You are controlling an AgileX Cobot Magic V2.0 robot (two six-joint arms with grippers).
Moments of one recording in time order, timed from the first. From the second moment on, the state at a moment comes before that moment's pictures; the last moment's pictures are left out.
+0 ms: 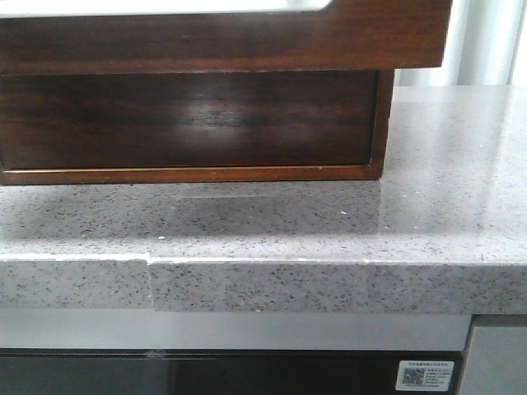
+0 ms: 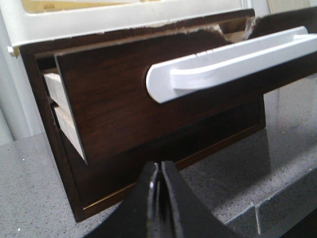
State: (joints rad) left arm -0.51 -0.01 0.00 0.96 -0.07 -0.72; right arm 0.68 -0.01 -0.13 0.38 0.16 -0.82
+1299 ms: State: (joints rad) left arm -0.21 -0.01 0.00 -0.17 -0.05 0.25; right arm 0.68 -0.01 -0.11 0.38 0.16 -0.82
